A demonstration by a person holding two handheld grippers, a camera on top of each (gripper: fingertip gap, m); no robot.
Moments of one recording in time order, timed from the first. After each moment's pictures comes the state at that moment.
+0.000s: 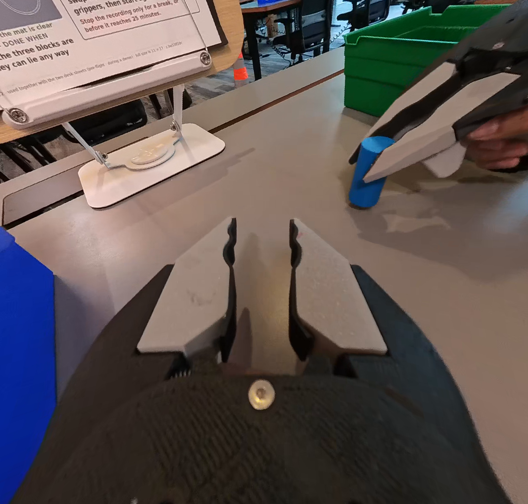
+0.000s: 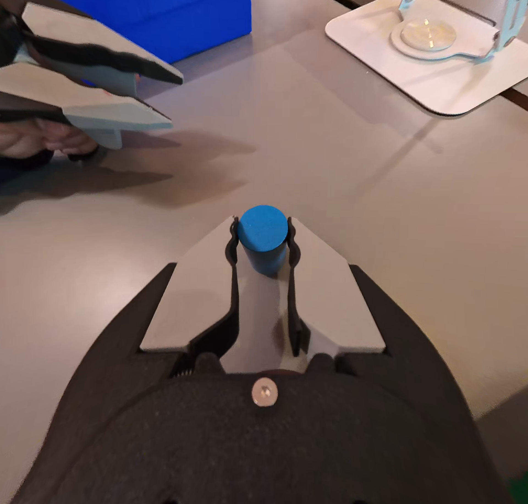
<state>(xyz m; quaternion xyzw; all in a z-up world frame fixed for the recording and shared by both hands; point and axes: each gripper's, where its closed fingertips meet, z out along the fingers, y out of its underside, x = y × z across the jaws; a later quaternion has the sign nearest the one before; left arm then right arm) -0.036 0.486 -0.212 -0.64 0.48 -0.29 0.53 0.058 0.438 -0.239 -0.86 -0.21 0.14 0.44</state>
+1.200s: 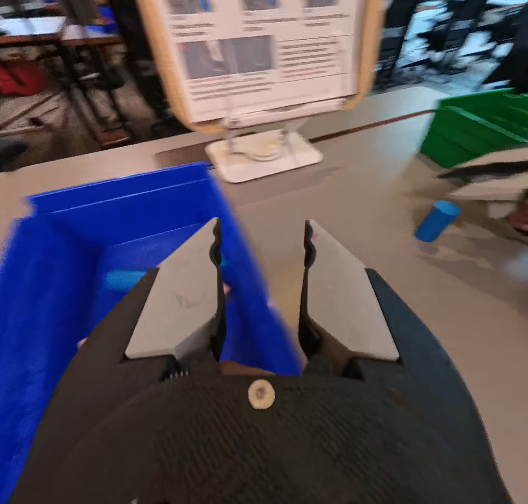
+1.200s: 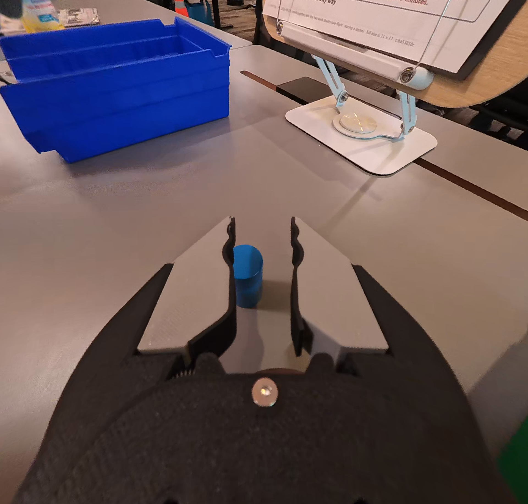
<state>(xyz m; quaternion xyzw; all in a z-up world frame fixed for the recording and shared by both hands) -0.197 0.571 -0.119 -0.73 0.36 -0.25 0.52 0.068 0.444 -0.198 -0.81 -0.17 0.11 0.56</state>
